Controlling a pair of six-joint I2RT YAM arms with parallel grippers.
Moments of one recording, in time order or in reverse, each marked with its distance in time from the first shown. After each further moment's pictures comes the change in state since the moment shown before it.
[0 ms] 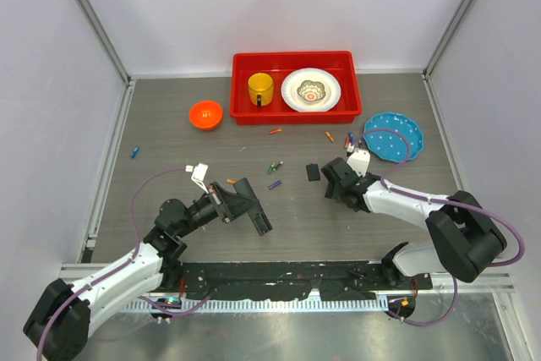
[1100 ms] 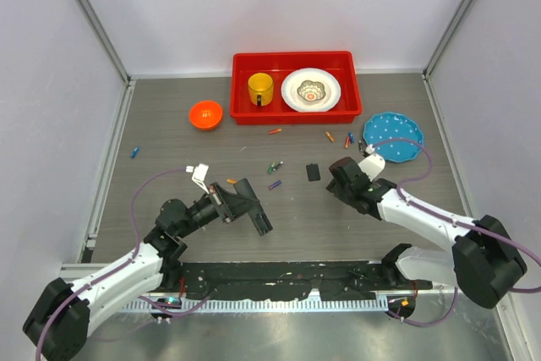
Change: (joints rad) left arm -0.011 0.002 0.000 -0.008 -0.019 0.000; right arm 0.000 -0.158 -0.021 -0.008 -0.077 0.236
